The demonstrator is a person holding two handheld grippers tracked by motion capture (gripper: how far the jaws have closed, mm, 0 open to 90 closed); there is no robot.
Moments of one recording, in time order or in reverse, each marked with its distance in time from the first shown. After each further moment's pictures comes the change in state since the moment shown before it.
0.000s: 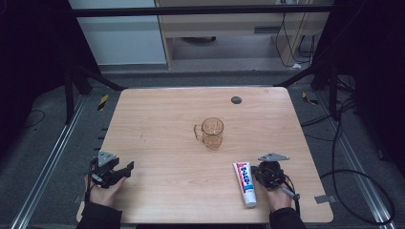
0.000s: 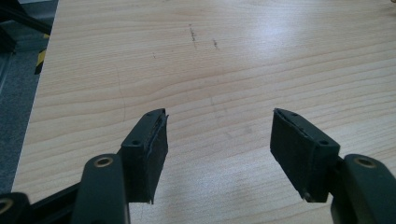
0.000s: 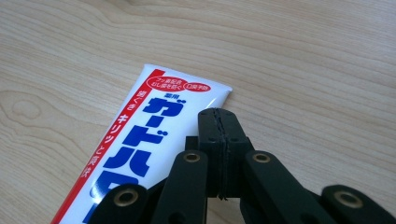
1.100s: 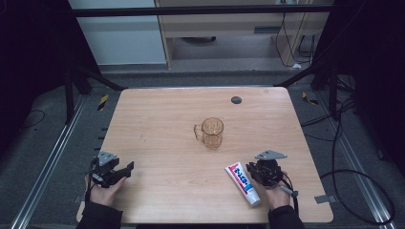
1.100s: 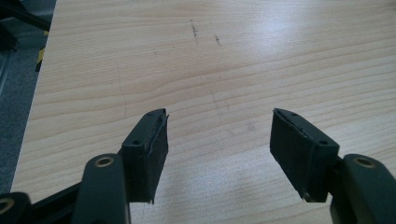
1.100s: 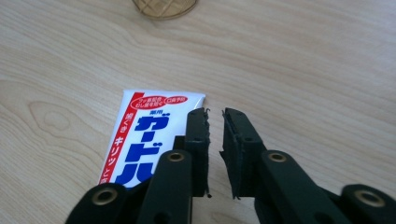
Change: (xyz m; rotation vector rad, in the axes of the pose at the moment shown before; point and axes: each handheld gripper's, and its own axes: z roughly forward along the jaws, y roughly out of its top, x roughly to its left) left arm 0.000 0.000 0.002 0.011 0.006 0.003; right arm 0.009 0.014 -0.010 -0.045 0.022 -0.056
